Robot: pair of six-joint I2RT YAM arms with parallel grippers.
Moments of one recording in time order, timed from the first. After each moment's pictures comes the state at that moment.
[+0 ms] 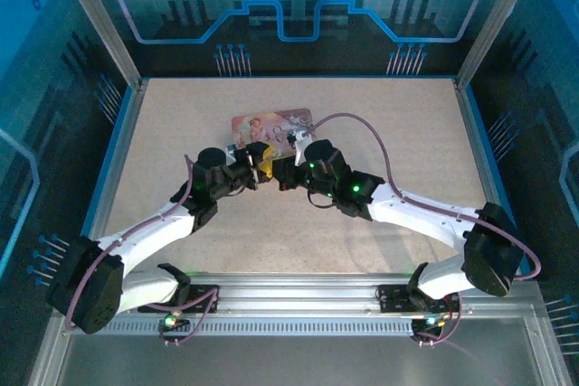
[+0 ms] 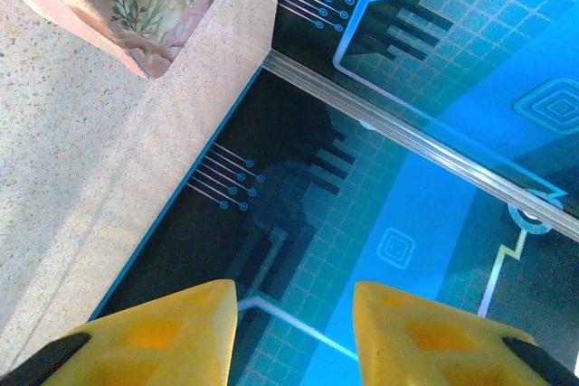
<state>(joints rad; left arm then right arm) -0.47 1.18 0.57 0.41 0.30 -1.97 0.90 1.41 0.99 0.03 0.00 0.59</state>
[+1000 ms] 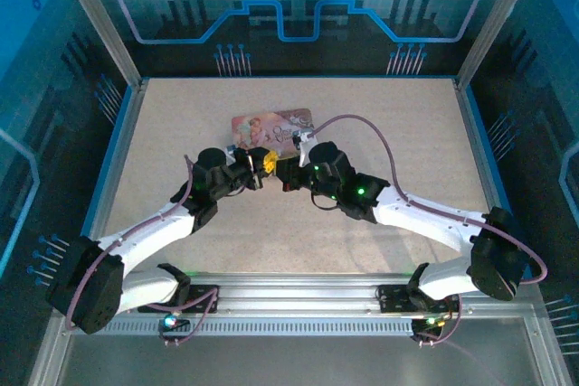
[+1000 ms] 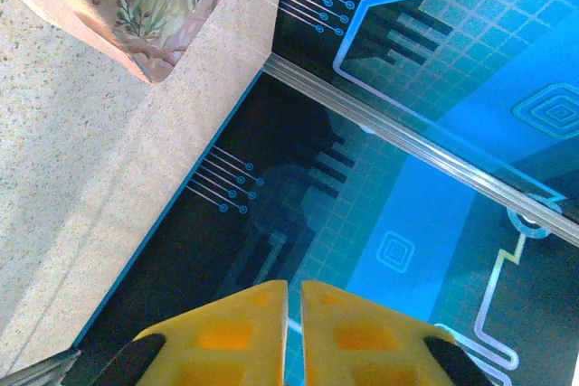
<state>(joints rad) -0.47 1.18 0.57 0.41 0.29 -1.97 0.90 1.37 0.96 0.02 0.02 0.60</state>
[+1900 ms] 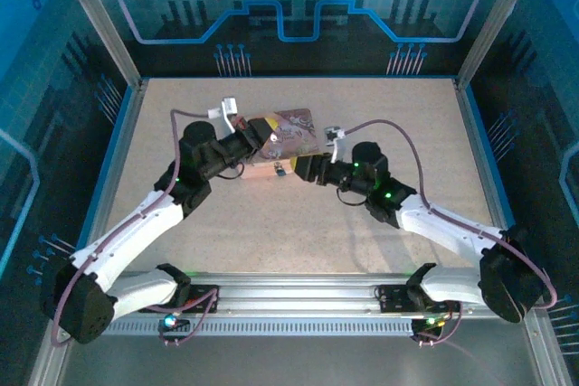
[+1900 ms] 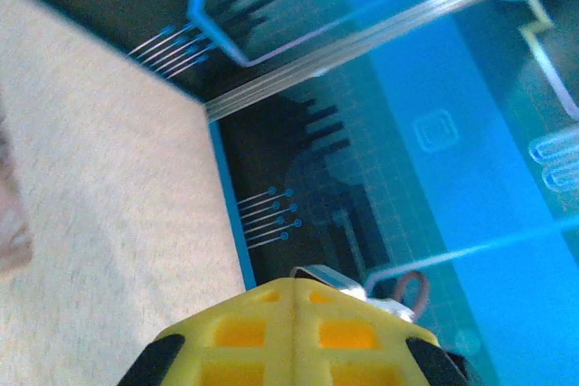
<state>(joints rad) -0.48 1.11 0.91 0.18 0.31 -1.04 0.63 1.22 0.69 0.40 -0.40 0.76</state>
